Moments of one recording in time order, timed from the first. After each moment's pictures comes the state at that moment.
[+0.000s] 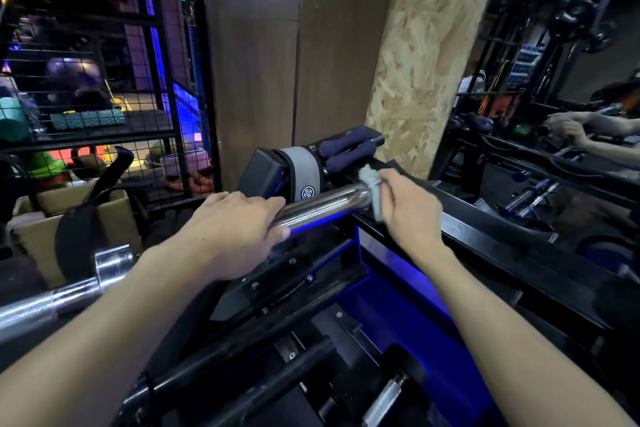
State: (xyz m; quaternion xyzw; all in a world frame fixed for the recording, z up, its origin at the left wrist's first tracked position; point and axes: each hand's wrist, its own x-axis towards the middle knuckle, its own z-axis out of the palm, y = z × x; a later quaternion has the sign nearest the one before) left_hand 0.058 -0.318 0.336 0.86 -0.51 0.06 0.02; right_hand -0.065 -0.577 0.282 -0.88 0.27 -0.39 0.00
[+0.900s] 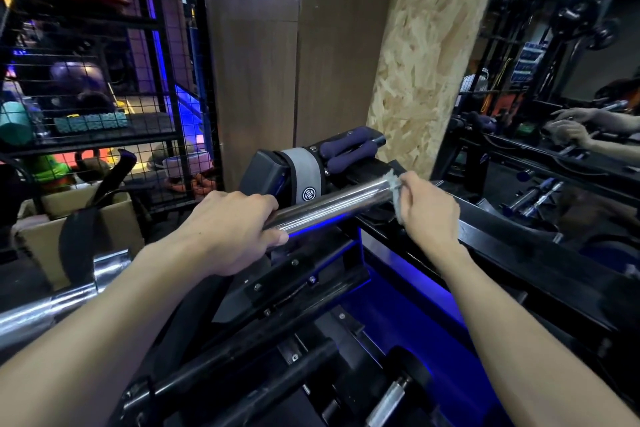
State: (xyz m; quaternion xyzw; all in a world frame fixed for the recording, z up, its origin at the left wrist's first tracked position) left_hand 0.073 -0.322 0.335 0.86 -0.50 0.06 0.02; right_hand -0.075 -0.609 0.278 -0.87 0.34 -0.35 0.00
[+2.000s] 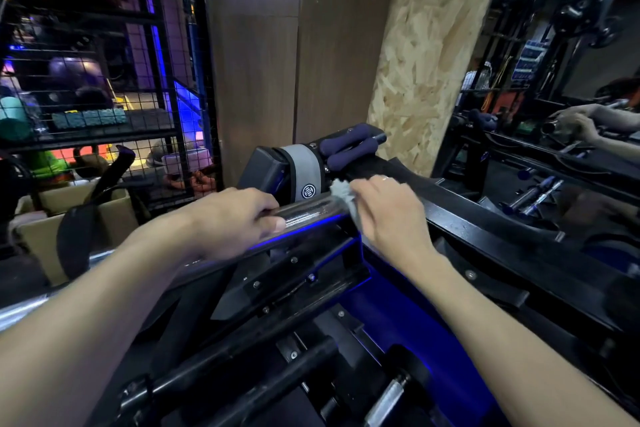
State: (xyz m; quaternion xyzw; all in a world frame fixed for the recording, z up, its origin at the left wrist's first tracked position) left_hand 0.082 -0.322 0.344 0.85 -0.52 -0.09 0.10; right_hand -0.060 -0.555 0.280 -0.89 0.11 -0.42 -0.13
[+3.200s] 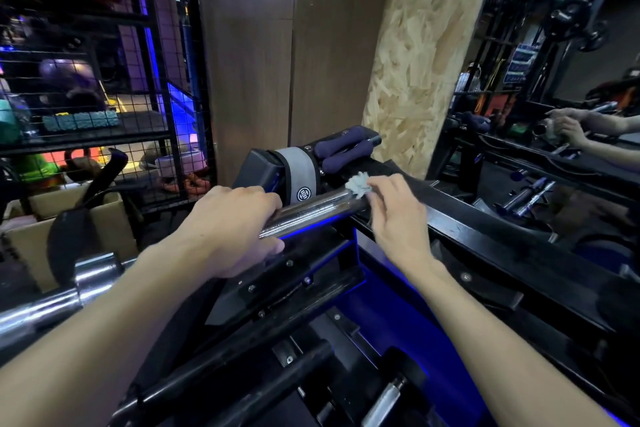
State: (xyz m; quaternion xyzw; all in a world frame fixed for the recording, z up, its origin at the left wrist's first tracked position) left_hand 0.057 -0.330 0.345 0.86 -0.51 0.09 0.00; right_hand -0.065 -0.569 0.267 -0.87 0.18 -0.46 0.09
